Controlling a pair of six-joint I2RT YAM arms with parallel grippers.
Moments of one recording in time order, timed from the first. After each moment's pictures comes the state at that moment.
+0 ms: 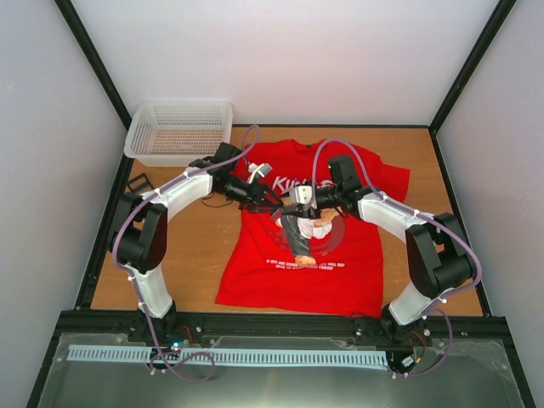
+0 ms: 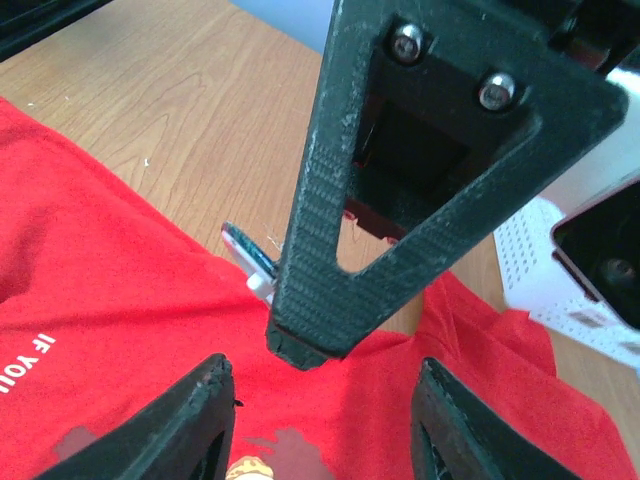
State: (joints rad) left arm -0.42 1.82 1.33 -0.65 1.14 -0.29; right arm 0.42 1.63 0.99 -0.08 -0.99 -1.13
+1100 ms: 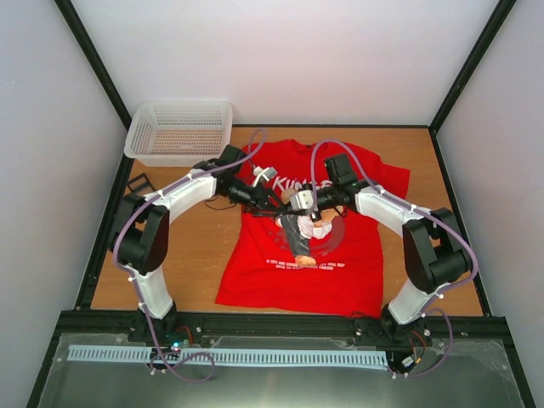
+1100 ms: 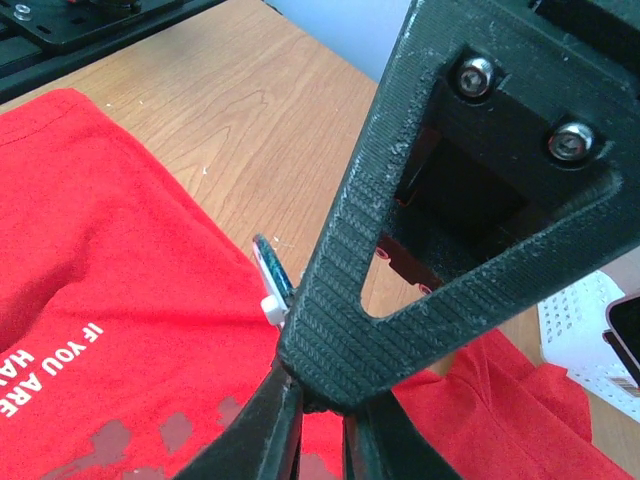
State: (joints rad) left arm -0.46 1.82 1.32 -0.66 1.16 -0.29; right arm 0.43 1.67 1.08 -0.30 -1.08 -1.37
